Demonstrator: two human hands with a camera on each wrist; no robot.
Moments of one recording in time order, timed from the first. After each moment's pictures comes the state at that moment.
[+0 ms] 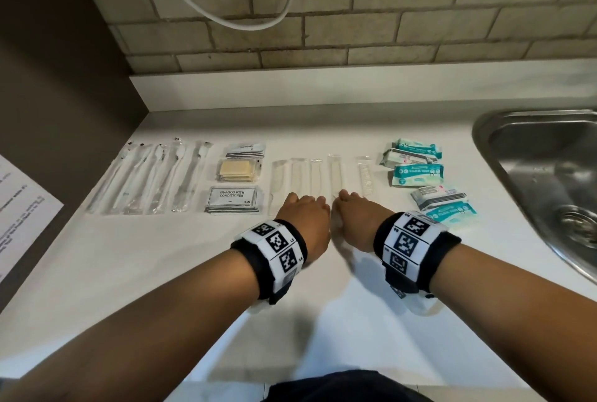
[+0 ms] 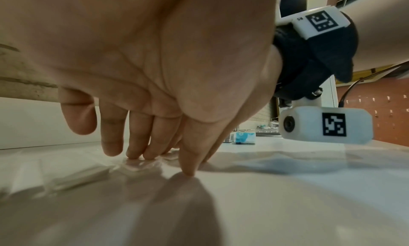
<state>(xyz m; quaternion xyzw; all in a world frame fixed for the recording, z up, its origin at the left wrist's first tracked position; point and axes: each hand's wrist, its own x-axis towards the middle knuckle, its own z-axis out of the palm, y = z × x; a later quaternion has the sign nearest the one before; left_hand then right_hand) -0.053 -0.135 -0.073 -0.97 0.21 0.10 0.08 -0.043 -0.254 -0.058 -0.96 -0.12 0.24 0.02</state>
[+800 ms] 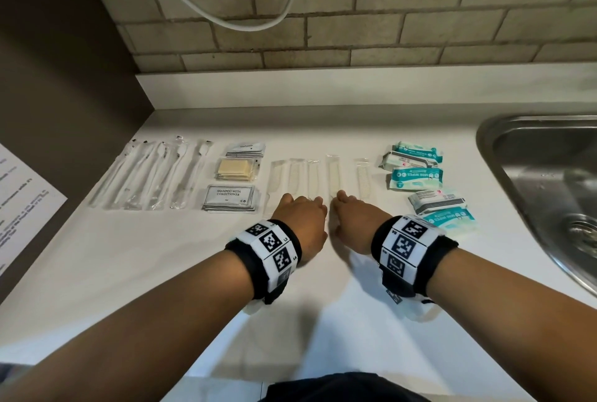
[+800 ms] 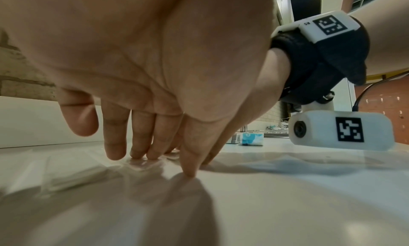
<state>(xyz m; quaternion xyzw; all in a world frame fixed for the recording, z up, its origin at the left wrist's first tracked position) -0.053 -0.140 -0.071 -0.97 0.19 0.09 0.06 -0.037 -0.268 -0.071 -0.96 -0.15 0.21 0.06</state>
